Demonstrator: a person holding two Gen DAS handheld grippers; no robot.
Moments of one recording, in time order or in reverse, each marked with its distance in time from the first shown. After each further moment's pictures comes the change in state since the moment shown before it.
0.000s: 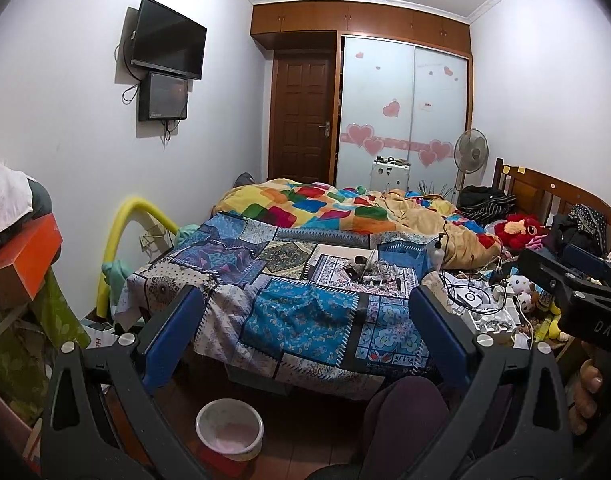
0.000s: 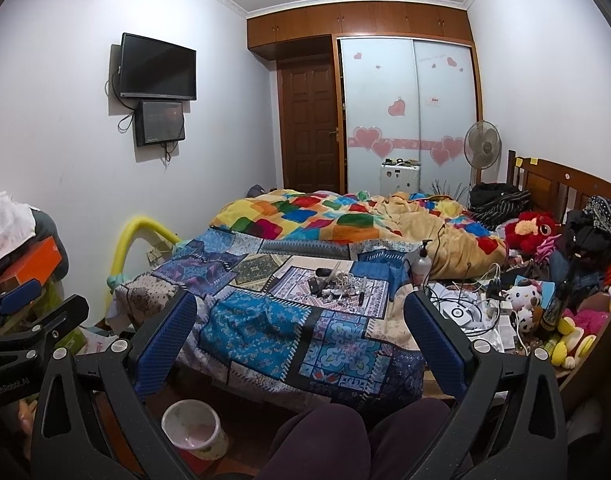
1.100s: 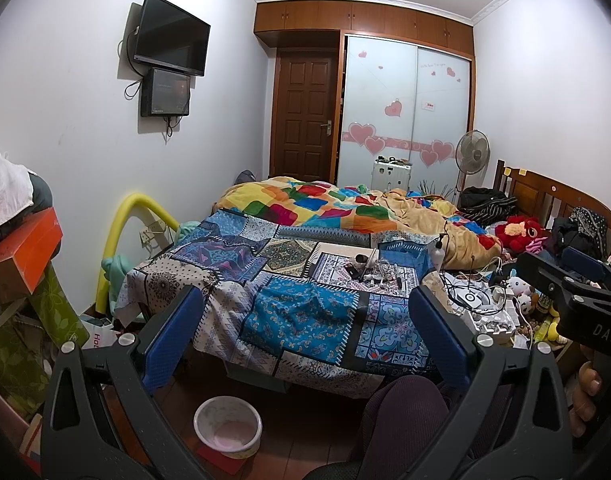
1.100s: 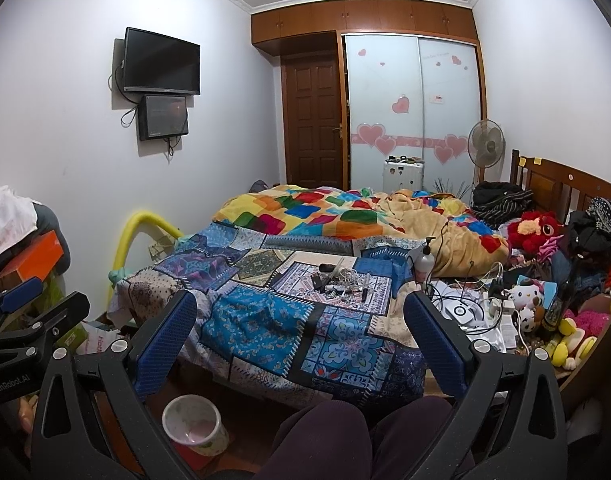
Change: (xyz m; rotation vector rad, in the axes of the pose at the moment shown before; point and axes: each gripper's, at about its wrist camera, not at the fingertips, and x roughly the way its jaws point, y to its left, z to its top) left arm 0.000 0.002 0.000 -0.005 0.003 -0.004; right arm 0.003 0.003 -0.009 -0.003 0.005 -0.002
